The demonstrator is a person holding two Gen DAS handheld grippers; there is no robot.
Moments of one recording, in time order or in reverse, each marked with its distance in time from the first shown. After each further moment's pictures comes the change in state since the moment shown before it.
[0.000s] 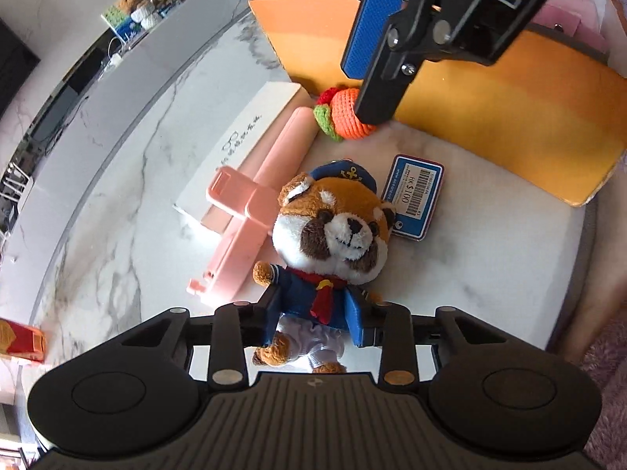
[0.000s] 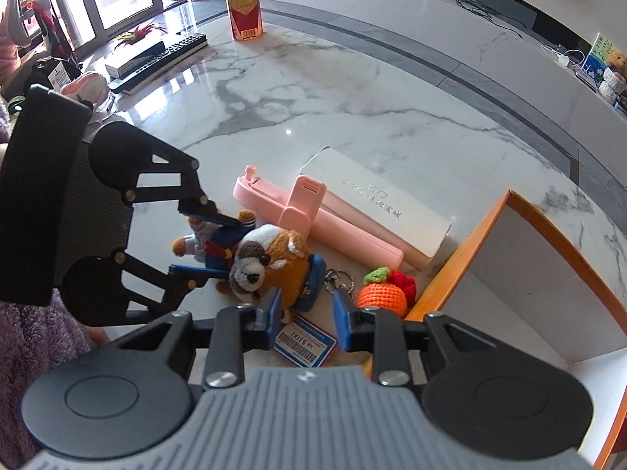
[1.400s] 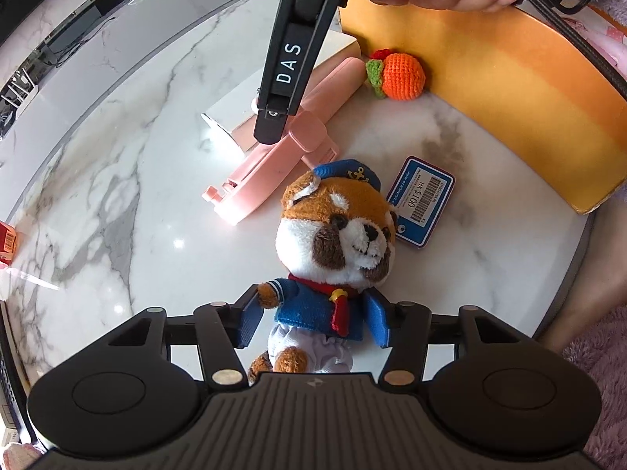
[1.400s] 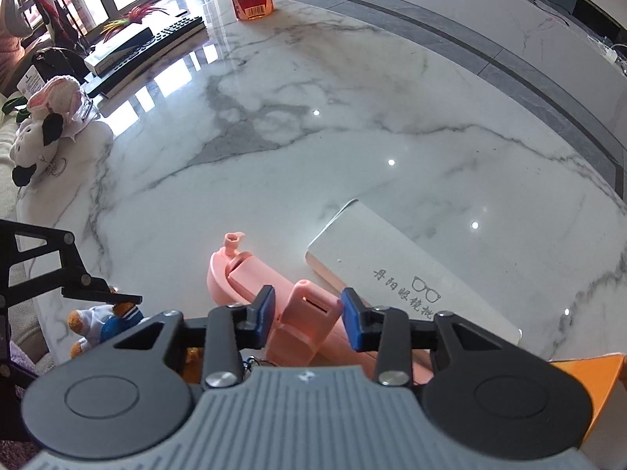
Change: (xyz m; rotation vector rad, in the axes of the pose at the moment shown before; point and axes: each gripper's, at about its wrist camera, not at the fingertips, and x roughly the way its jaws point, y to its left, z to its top) left arm -0.001 0.026 -0.032 -0.246 0.056 -0.077; right arm 0.113 -0.016 0.079 0.008 0.090 0.098
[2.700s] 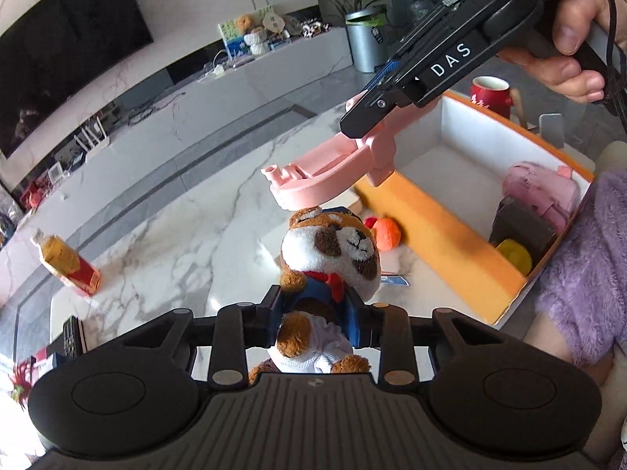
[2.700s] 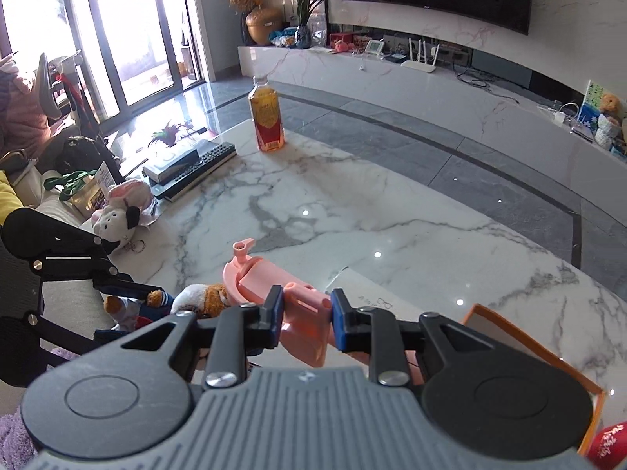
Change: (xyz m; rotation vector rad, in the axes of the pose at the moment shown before) left arm -0.168 -0.056 0.032 -0.093 -0.281 0.151; right arm -0.233 0.027 -0.075 0.027 -0.369 -0.060
